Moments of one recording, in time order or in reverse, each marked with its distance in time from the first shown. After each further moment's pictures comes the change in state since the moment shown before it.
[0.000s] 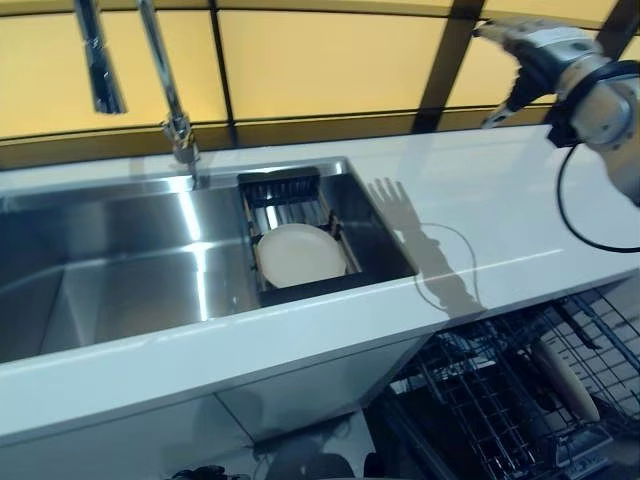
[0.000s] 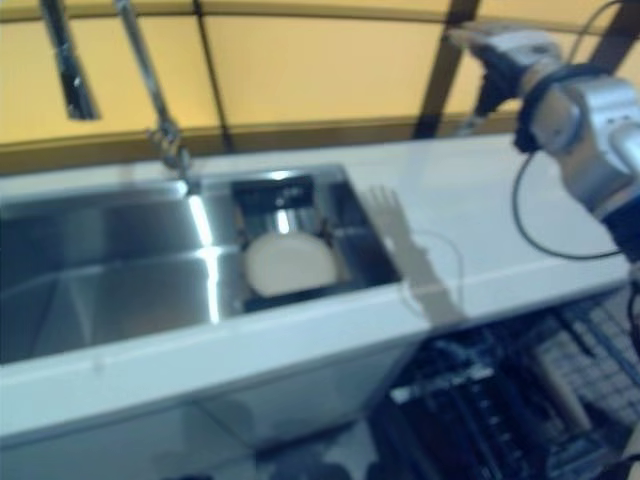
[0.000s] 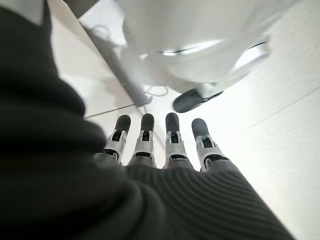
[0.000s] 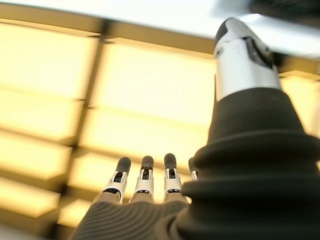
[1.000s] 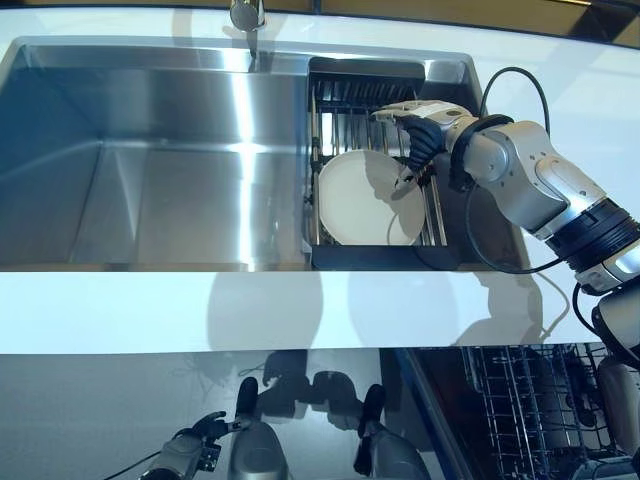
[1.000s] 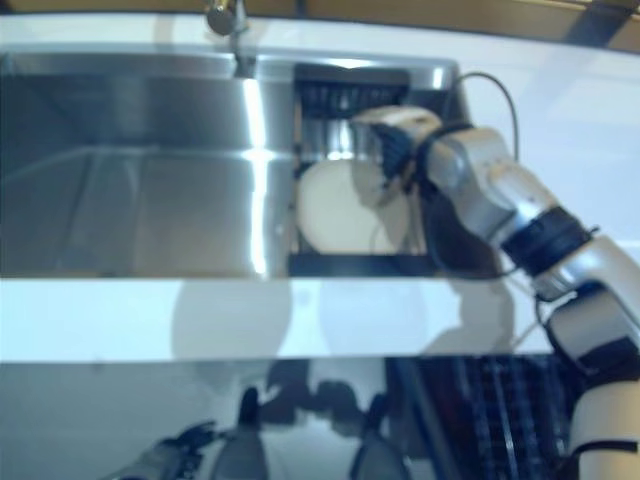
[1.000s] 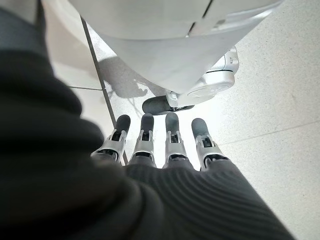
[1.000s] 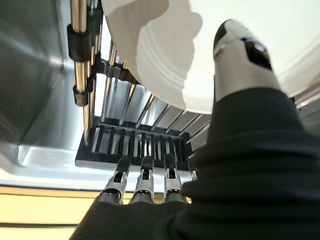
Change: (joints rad) left arm -0.076 0.014 0.036 -0.062 -0.128 -0.058 0.047; right arm 0.066 0.225 -0.004 -0.026 -0.065 0.081 0.167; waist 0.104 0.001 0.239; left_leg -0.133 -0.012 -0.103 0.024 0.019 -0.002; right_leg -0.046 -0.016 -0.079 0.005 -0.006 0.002
